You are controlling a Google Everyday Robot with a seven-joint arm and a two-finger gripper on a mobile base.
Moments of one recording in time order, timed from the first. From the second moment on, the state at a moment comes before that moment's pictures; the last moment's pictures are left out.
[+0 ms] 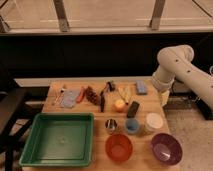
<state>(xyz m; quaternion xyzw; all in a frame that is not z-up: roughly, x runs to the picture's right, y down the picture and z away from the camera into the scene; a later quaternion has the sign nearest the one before) 0.260 0.039 0.740 -0.29 -0.11 -0.23 0.92</state>
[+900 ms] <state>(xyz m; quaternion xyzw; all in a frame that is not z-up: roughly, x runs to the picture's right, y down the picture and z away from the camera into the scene) 0.250 0.033 0.747 -0.28 -0.10 -0.29 0.91</state>
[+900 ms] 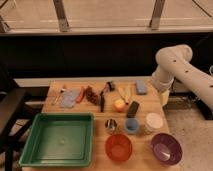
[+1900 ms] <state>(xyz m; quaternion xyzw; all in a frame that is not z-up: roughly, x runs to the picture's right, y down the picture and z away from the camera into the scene) 0.163 0.001 0.827 -0.17 -0.11 -0.58 0.79</state>
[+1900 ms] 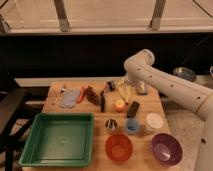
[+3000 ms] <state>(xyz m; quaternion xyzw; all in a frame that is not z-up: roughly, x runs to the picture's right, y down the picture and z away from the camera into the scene) 0.141 0.010 0.882 -0.13 -0.09 -0.65 0.74</state>
